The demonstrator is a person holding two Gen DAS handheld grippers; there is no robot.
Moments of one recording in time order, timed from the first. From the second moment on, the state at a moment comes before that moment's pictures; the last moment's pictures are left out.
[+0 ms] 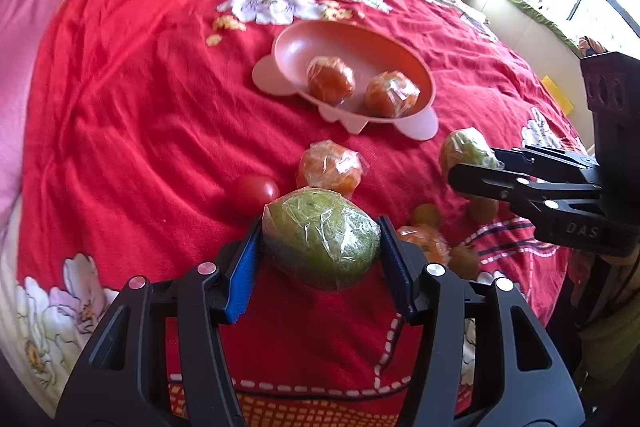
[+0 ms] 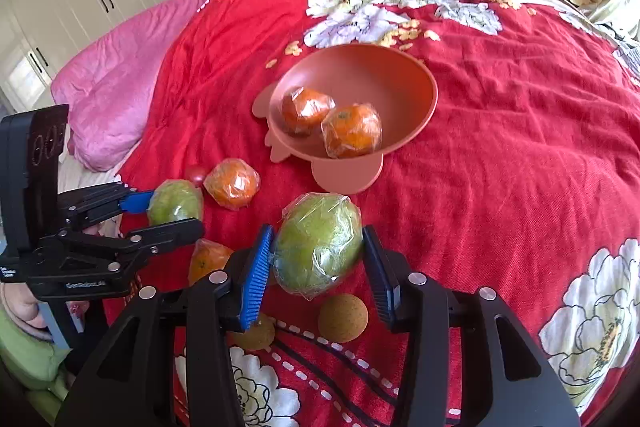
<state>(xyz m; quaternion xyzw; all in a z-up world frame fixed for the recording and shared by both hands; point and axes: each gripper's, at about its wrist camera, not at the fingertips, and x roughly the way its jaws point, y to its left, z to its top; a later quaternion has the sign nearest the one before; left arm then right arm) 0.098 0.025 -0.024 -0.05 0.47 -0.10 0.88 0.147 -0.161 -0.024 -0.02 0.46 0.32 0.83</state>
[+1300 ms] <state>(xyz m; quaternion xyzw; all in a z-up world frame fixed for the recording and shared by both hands) 0.167 0.022 0.028 -0.03 0.44 -0.11 0.89 0.185 -0.173 0.016 -0.01 0.42 0.30 0.86</state>
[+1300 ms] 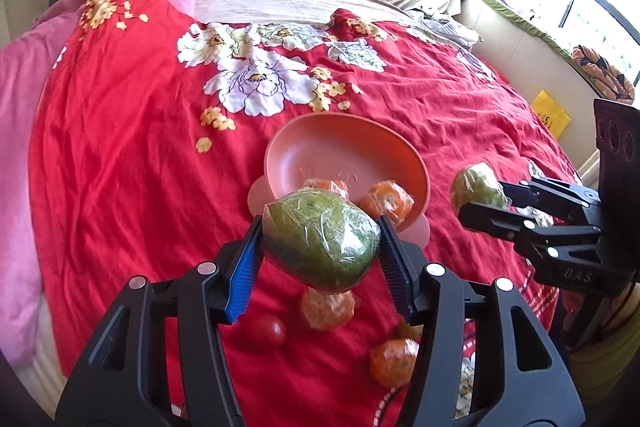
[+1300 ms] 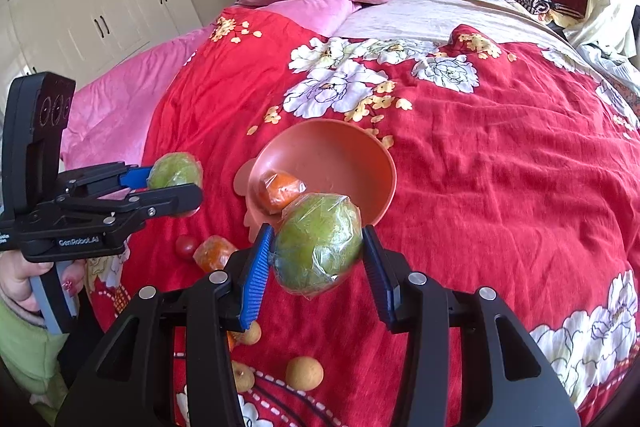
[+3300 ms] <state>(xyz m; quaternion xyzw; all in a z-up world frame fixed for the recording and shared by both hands) 0.274 0.006 -0.024 -0.02 0.49 -0.11 0.86 0.234 -0.160 -0.016 -0.04 0.42 0.27 0.86</state>
